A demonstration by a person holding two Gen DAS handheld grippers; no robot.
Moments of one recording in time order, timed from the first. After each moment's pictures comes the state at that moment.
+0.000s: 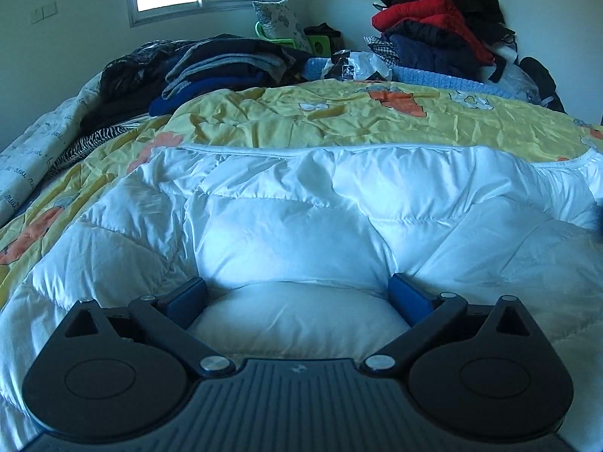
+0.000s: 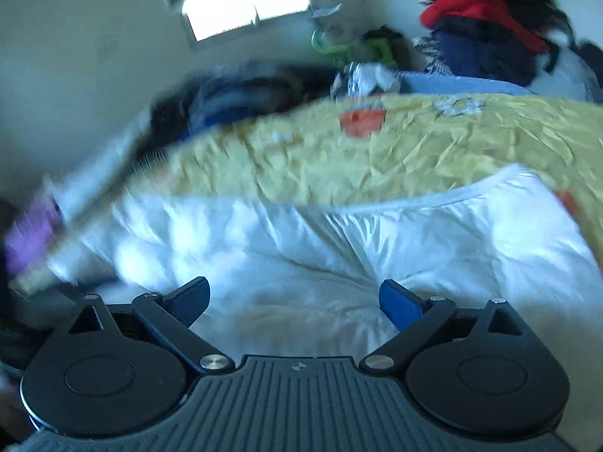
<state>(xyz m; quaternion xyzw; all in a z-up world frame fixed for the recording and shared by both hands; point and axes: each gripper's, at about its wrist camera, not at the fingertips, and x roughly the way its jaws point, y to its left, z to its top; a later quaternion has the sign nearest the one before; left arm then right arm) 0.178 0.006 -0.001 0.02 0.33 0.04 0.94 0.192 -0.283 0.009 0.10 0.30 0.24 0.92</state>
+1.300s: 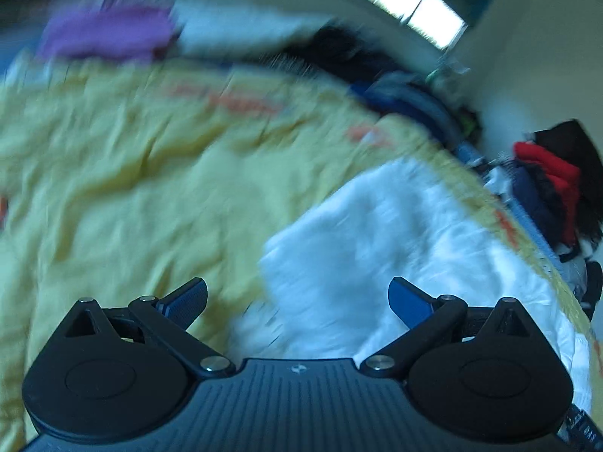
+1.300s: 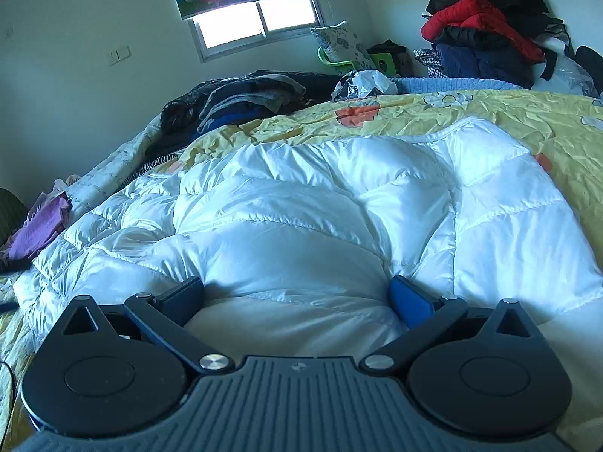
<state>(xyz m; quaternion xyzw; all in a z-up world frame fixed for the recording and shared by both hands) 0.023 0.150 0.004 -0.32 0.30 0.20 0.87 0.148 -0.304 -0.036 0.08 0.28 0.24 0.93</state>
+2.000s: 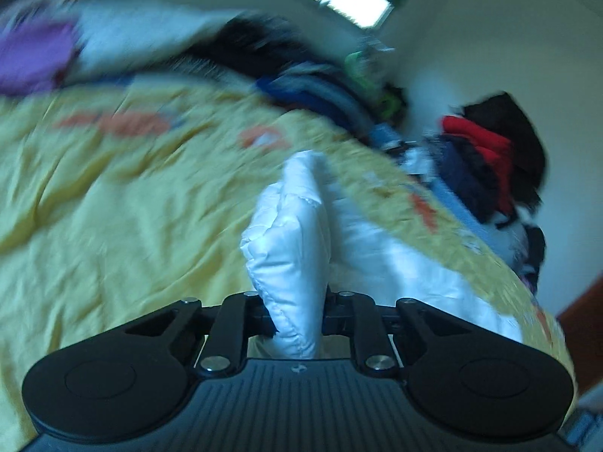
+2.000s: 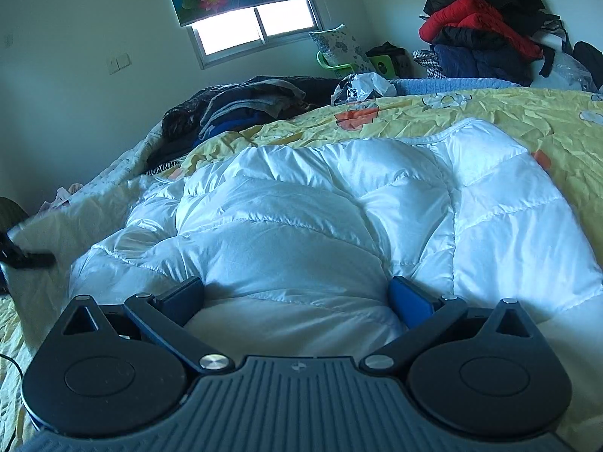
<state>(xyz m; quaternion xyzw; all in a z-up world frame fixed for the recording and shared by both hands) 0.053 0.098 0.077 -0.26 0.27 0.07 0.92 0.144 -0.306 -0.037 0.10 0.27 0.24 0.93</state>
